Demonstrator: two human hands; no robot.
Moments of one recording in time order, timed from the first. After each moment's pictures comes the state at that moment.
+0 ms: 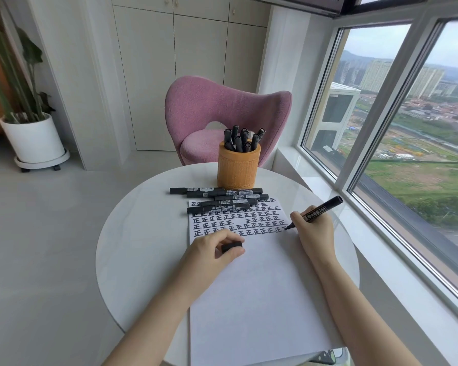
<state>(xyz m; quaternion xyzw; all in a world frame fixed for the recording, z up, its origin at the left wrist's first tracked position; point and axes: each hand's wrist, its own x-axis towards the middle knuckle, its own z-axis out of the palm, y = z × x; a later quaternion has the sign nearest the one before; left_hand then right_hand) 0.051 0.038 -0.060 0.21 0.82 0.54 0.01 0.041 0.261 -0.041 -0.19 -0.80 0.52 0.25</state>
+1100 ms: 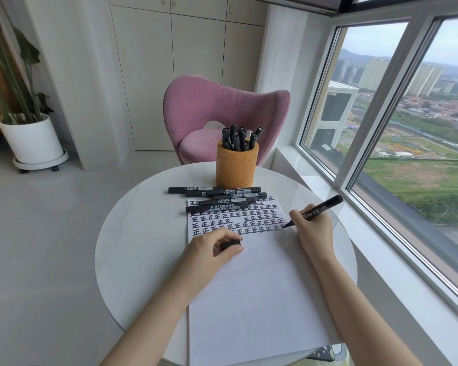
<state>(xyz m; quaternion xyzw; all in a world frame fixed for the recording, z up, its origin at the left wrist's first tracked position) 0.051 0.038 -0.061 0.20 0.81 0.55 0.01 0.044 0.260 -0.040 -0.18 -0.78 0.54 0.25</state>
